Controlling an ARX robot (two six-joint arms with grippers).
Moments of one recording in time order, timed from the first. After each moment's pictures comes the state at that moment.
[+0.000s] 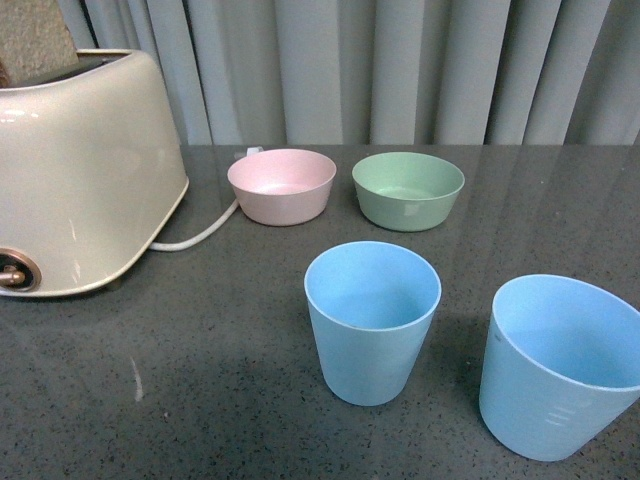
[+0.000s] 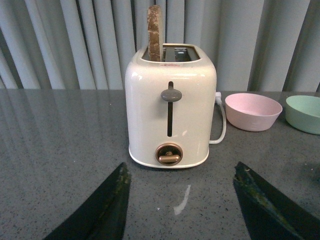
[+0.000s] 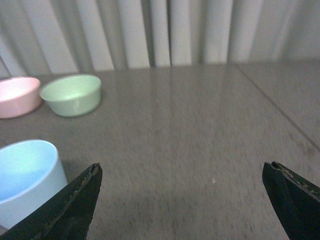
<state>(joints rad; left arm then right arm) 0.00 0.01 0.02 0.00 0.00 0.00 0.02 0.01 0.02 -0.06 0.04 0.03</state>
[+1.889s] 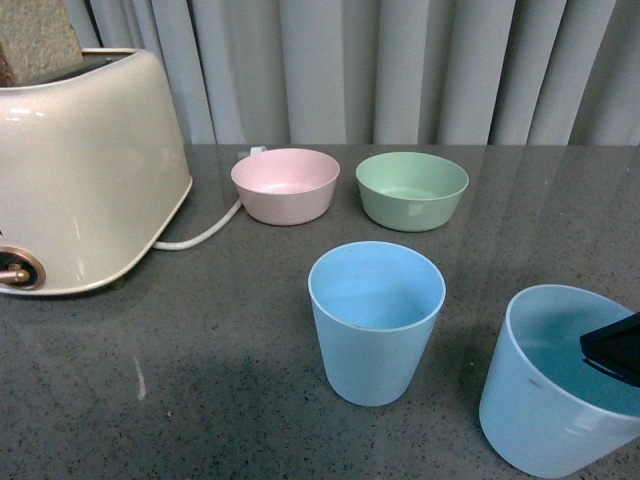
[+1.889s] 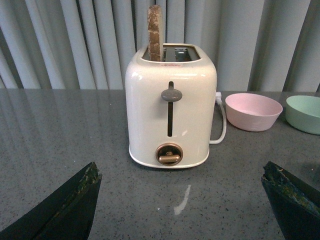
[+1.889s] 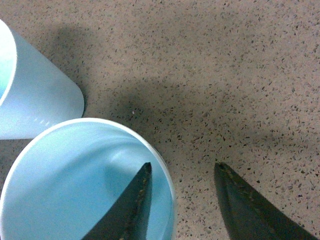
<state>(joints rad) 0.00 0.01 0.02 0.00 0.00 0.00 0.25 1.26 0.64 -0.20 -0.12 0.15</state>
